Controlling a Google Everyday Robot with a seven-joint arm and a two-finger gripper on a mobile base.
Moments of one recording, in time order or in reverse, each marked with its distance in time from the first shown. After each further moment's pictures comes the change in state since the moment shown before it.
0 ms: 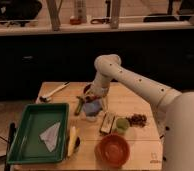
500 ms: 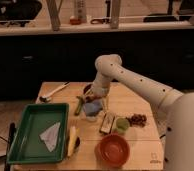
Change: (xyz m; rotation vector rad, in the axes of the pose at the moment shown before) arm -0.002 0.003 -0.002 0.002 -0.001 0.003
